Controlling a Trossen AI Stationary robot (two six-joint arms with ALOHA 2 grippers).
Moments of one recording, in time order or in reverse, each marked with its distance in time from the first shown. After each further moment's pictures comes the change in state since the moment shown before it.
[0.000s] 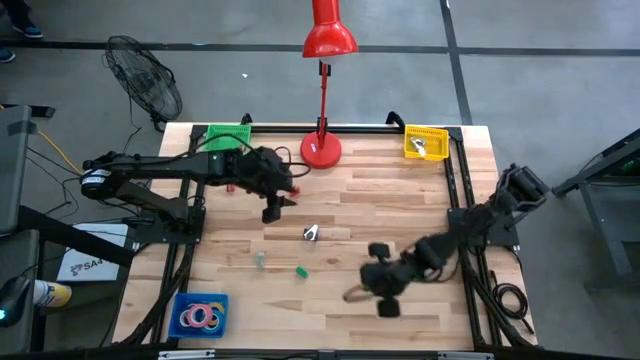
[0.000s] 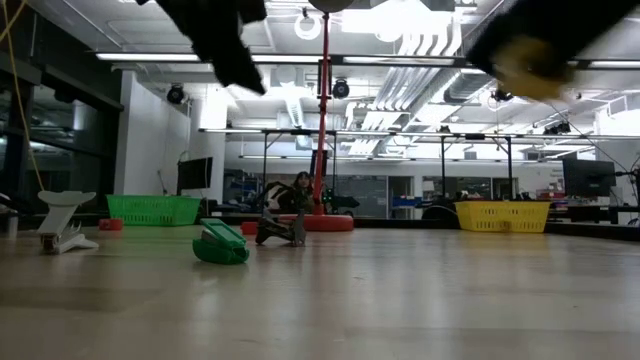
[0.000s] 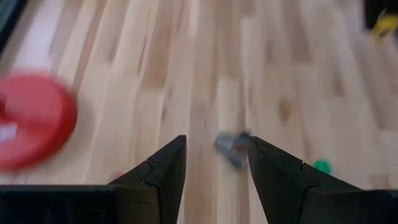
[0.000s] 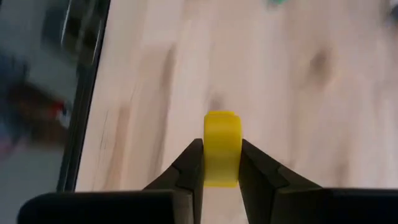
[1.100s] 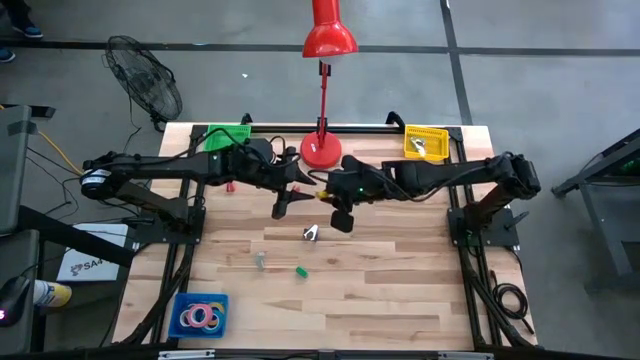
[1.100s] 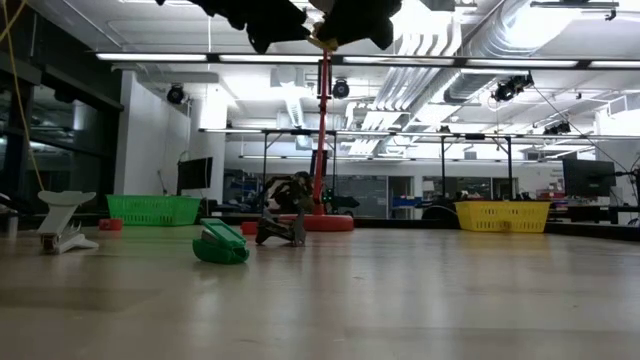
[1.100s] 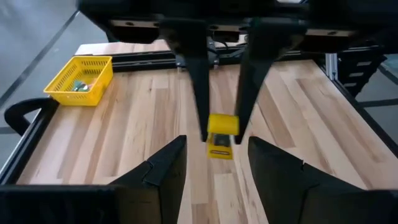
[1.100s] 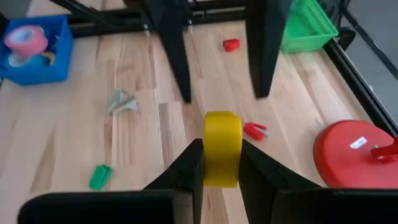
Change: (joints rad) left arm 0.002 0.000 0.000 0.361 0.086 0.088; right arm -0.520 0.000 0.357 -0.074 0.027 -0.369
